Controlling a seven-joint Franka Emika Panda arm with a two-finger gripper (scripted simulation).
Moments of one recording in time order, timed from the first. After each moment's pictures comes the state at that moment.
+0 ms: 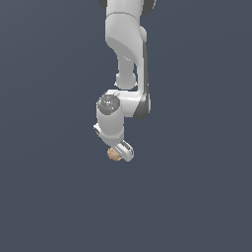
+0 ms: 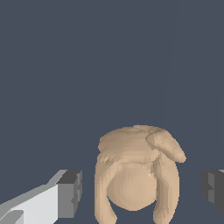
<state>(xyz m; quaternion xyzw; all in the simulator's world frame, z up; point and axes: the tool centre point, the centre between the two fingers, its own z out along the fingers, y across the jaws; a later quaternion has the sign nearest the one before) 0.017 -0.051 0.068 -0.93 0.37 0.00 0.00</state>
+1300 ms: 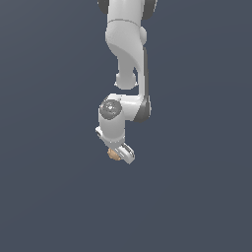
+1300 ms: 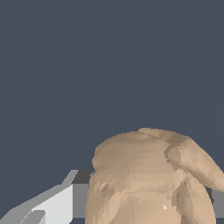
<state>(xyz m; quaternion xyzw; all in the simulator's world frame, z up) 0.019 -0.047 0.051 -0.93 0.37 0.00 0.00</state>
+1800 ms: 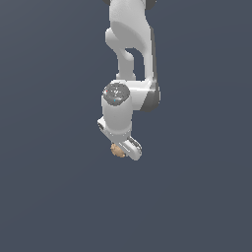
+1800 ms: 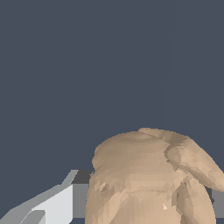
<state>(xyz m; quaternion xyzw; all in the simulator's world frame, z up) 0.034 -0.025 0.119 -0.93 0.37 0.00 0.00</state>
